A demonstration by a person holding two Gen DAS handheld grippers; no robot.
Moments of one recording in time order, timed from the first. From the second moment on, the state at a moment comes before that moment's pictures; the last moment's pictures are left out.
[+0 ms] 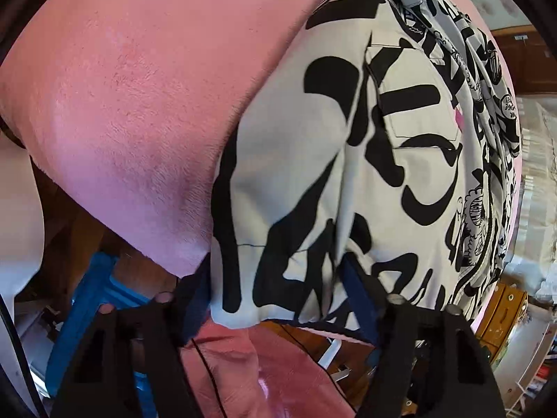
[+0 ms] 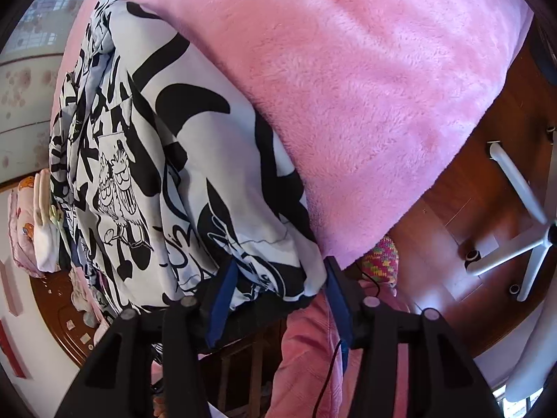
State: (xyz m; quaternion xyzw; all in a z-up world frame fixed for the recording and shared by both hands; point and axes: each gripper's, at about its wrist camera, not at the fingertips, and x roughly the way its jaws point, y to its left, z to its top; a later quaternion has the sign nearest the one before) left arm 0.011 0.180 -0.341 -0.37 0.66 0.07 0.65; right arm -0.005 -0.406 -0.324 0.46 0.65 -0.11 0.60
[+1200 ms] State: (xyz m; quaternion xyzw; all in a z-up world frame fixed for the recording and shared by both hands) left arm 0.088 0.169 -0.094 -0.39 0.55 -0.01 0.74; right arm 0.050 -0.391 -0.161 0.57 0.50 0.03 0.65
